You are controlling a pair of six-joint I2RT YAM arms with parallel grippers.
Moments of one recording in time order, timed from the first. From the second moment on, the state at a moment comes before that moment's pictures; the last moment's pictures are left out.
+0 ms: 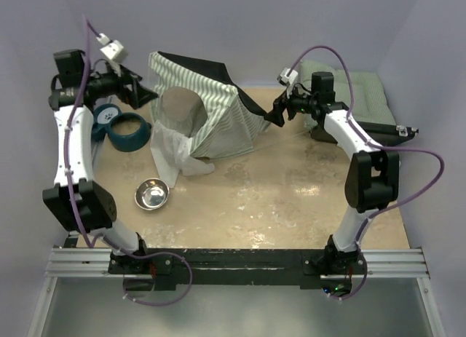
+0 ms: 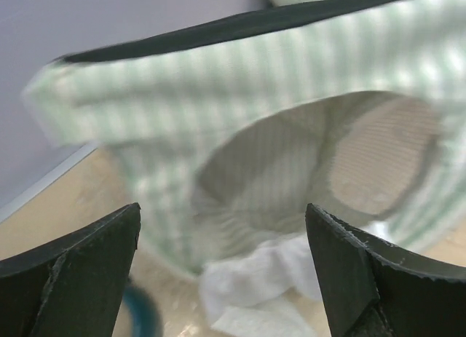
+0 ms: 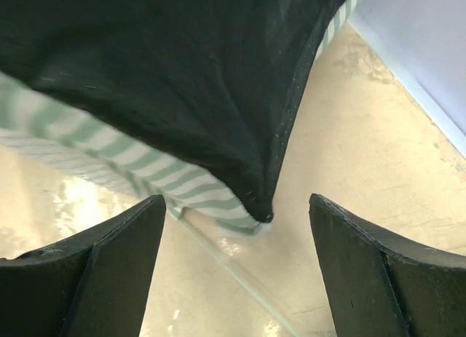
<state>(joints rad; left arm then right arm) 0.29 1.67 1.79 -0.65 1.06 0.39 0.15 1.79 1.47 -0.20 -0.80 -0.40</state>
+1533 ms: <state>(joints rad) -0.10 1.66 1.36 -0.01 0.51 0.17 0.37 1.39 1.47 -0.11 -0.67 0.04</state>
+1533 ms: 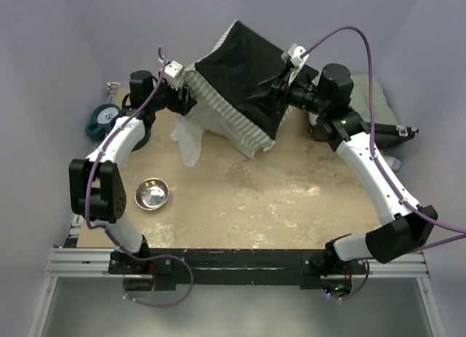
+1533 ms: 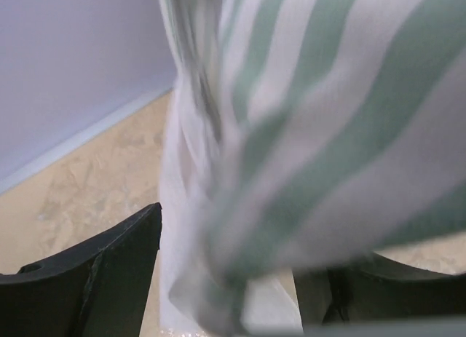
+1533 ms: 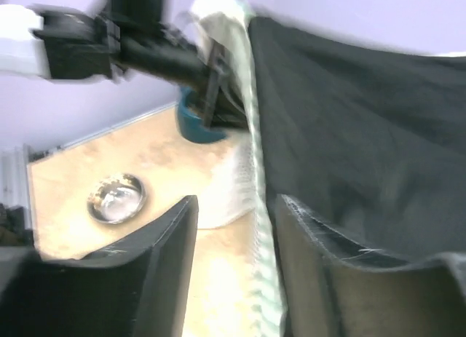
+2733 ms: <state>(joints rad) 0.06 1.84 1.54 -0.29 0.77 0.20 0.35 1.55 1.18 -0.37 -0.72 -1.69</state>
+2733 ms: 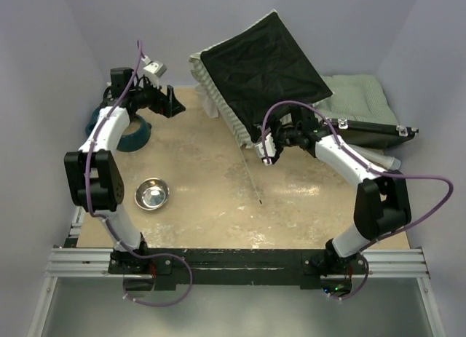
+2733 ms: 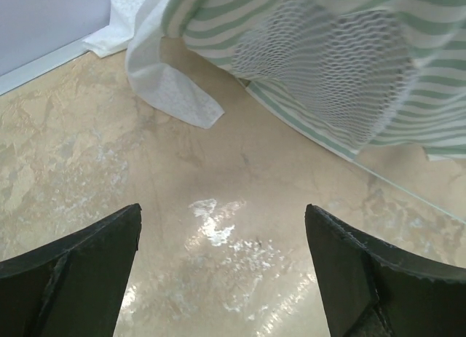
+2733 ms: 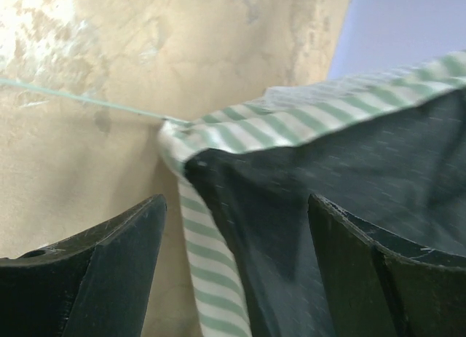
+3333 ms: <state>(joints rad) 0.06 1.39 1.22 -0.27 0.88 0.15 0.35 1.62 1.27 -0.23 -0.82 -1.51</state>
